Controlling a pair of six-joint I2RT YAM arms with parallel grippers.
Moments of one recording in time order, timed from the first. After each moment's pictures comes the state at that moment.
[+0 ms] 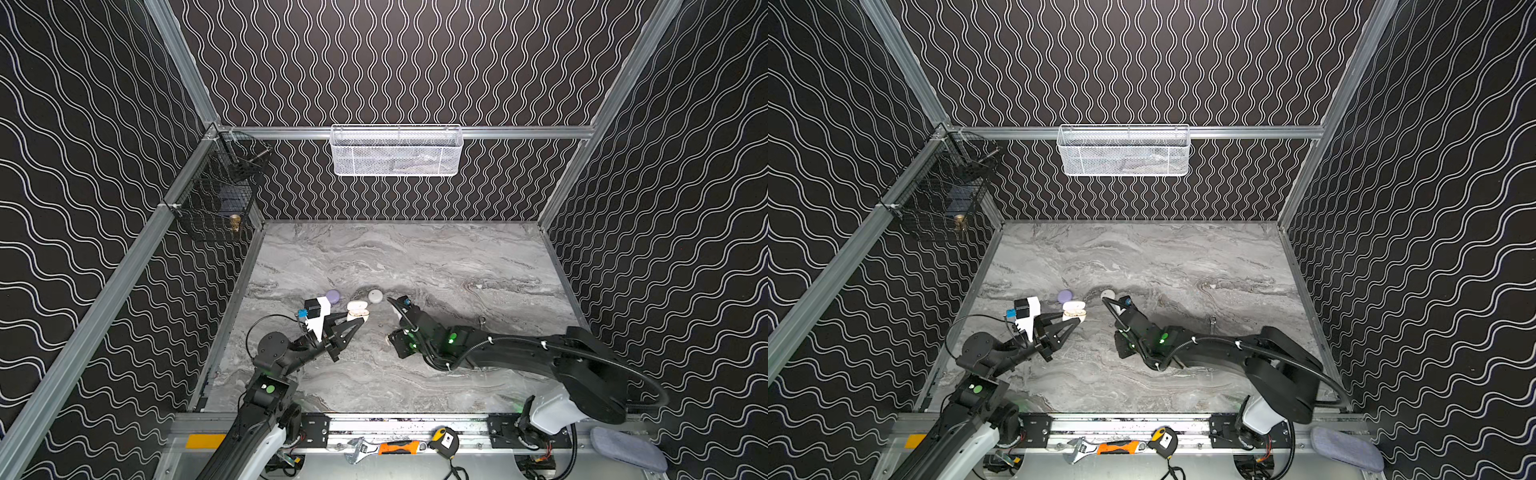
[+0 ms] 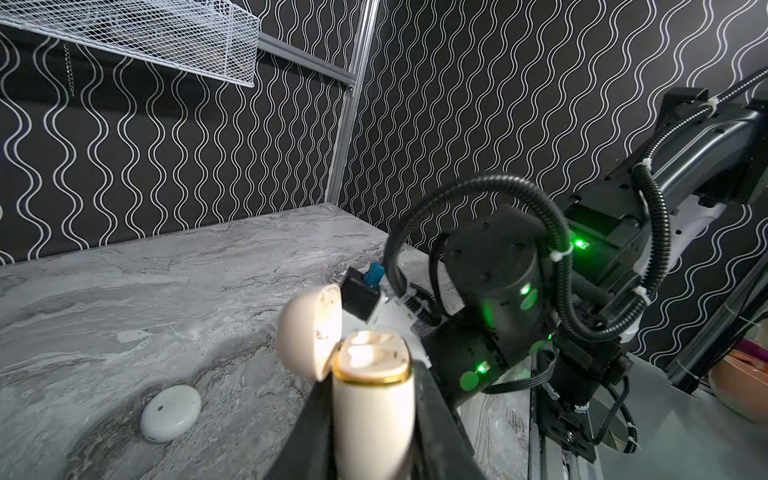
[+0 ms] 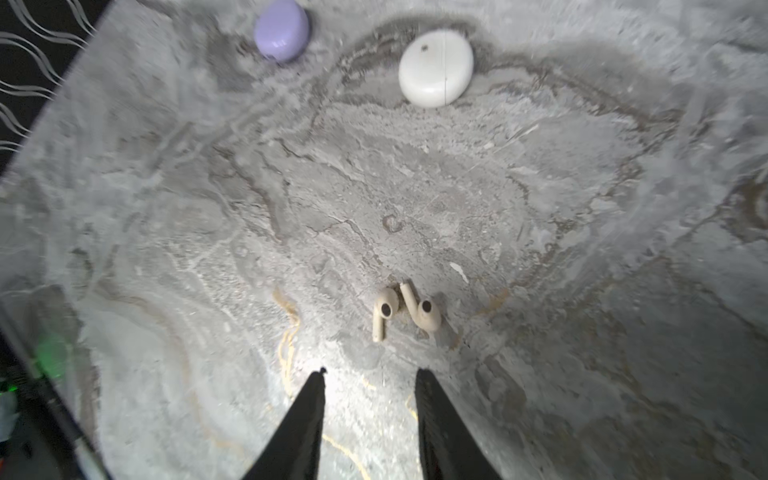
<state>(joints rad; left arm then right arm) -0.33 0.44 0.21 0.34 0.66 -0.33 1.06 1.60 0.88 -0.13 0.14 0.56</state>
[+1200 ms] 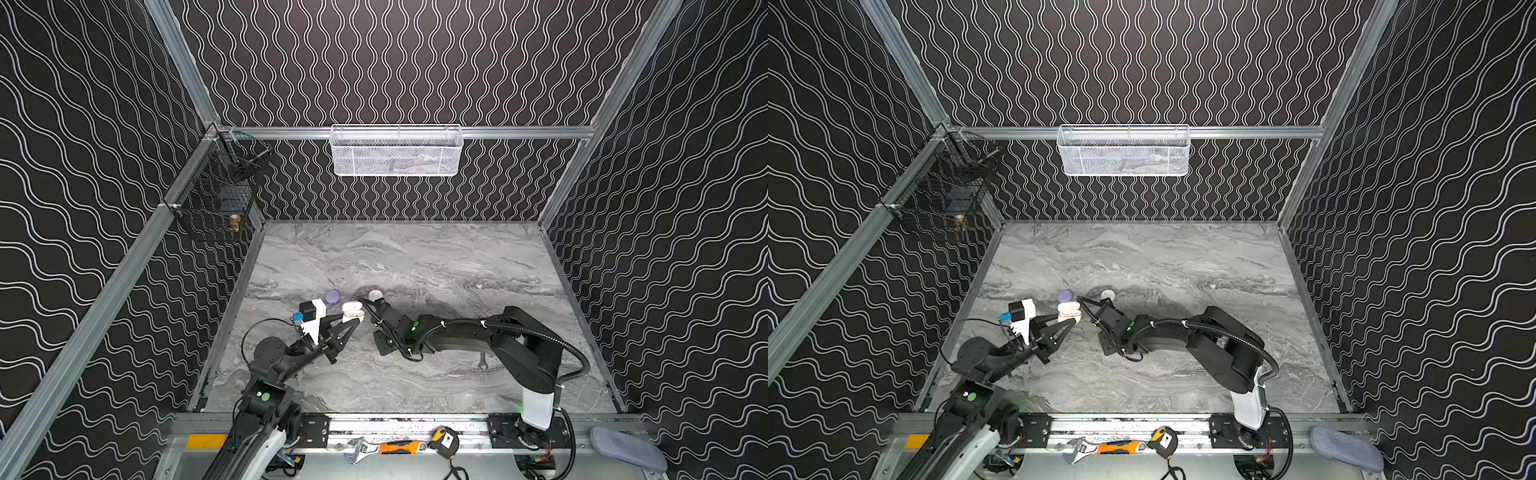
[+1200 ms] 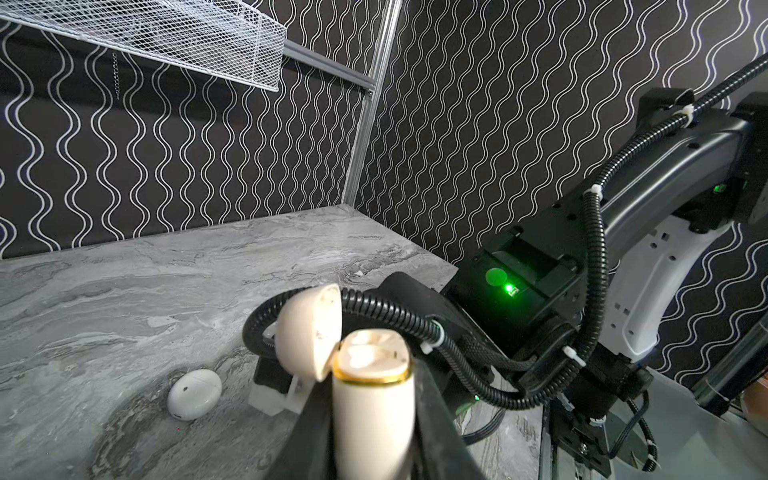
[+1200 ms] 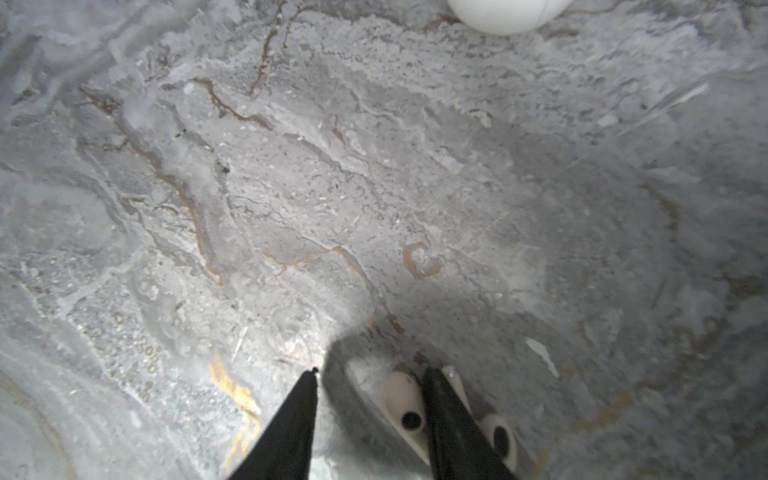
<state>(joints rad) -0.33 0.34 0.22 0.23 0.60 -0.33 1.05 1.92 1.13 -0.24 0.12 0.53</state>
